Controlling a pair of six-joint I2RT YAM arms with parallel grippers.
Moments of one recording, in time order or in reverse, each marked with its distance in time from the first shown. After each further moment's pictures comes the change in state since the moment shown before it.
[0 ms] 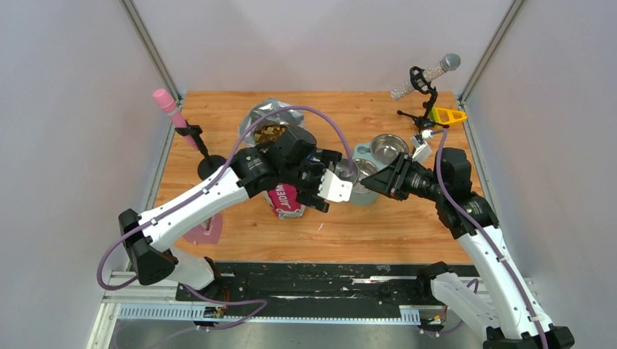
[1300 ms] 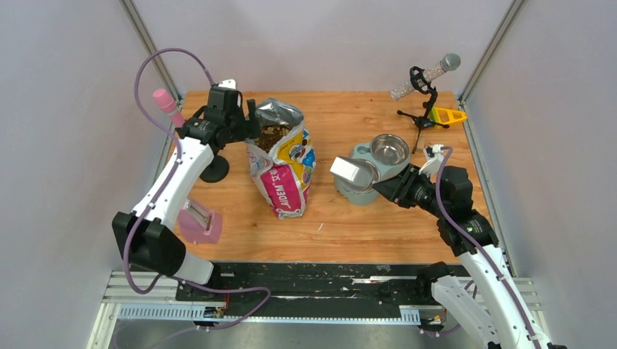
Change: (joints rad) left arm 0.666 0.024 -0.024 0.100 -0.522 -1.374; right arm 0.000 -0.155 -0.161 0.024 0.268 -0.146
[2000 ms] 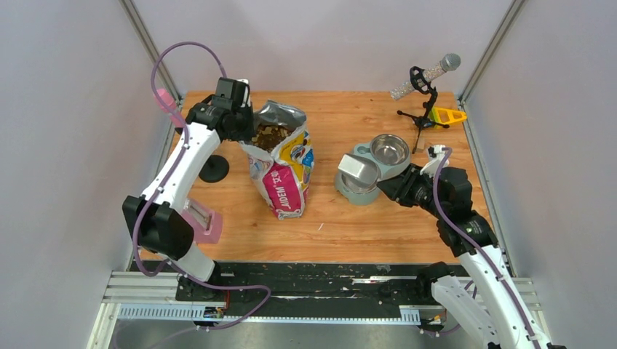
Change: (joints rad) left arm 0.000 0.129 0.146 -0.149 0.117 0.048; right arm 0.000 -0.003 -0.016 0.005 0.085 -0.061
